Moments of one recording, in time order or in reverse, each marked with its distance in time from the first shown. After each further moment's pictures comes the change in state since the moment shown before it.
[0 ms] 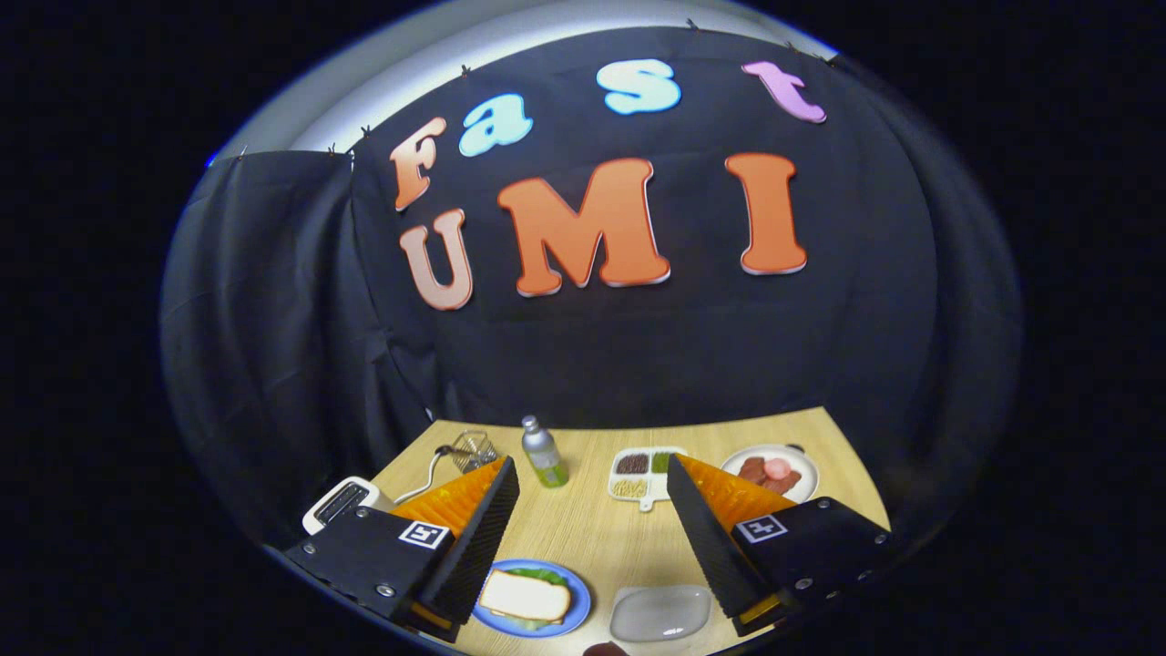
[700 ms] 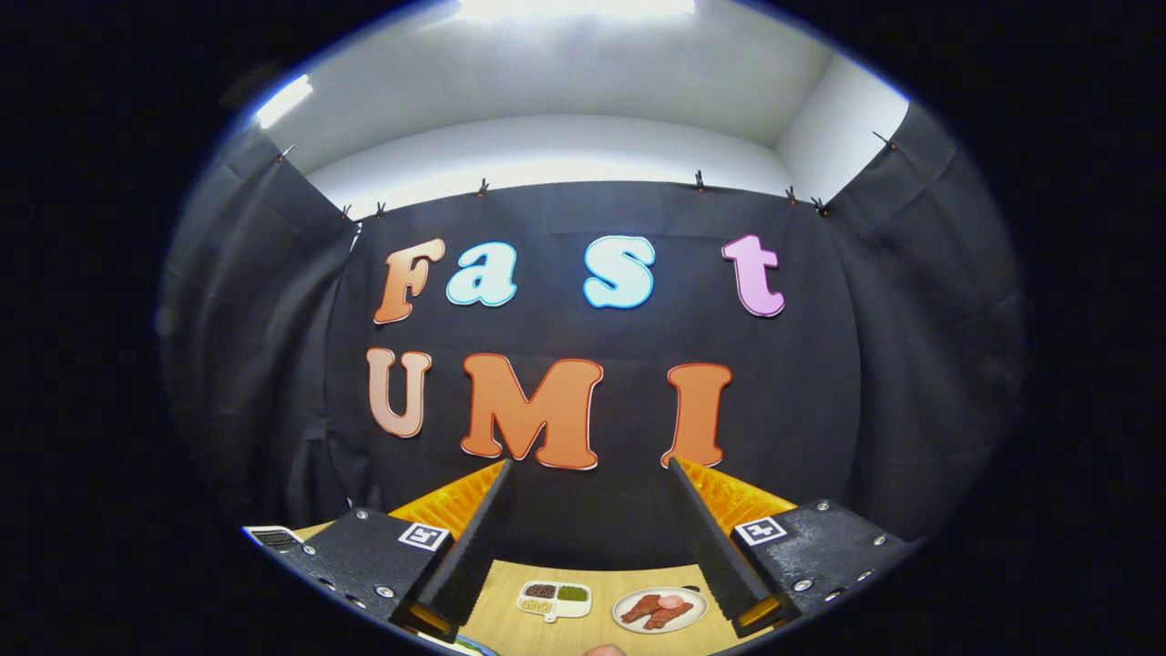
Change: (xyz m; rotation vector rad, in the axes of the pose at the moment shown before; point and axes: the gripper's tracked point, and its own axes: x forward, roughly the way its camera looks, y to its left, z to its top) arm -0.077 -0.034 0.141 -0.181 -0.478 -0.190
